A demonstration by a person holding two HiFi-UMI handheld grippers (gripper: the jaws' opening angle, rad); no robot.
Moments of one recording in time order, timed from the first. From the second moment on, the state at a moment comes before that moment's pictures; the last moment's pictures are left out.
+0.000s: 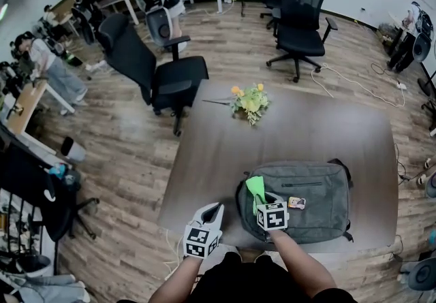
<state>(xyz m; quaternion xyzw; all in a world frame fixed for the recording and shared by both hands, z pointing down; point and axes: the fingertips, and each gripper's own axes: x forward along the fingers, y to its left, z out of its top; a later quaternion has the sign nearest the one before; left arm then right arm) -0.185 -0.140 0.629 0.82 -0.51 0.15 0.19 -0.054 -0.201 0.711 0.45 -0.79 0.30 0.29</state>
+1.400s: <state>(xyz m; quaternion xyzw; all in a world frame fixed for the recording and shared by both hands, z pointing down) -0.103 -0.148 0.634 0.87 -0.44 0.17 0.18 0.126 -0.198 0.698 0.56 -0.70 0.24 0.38</state>
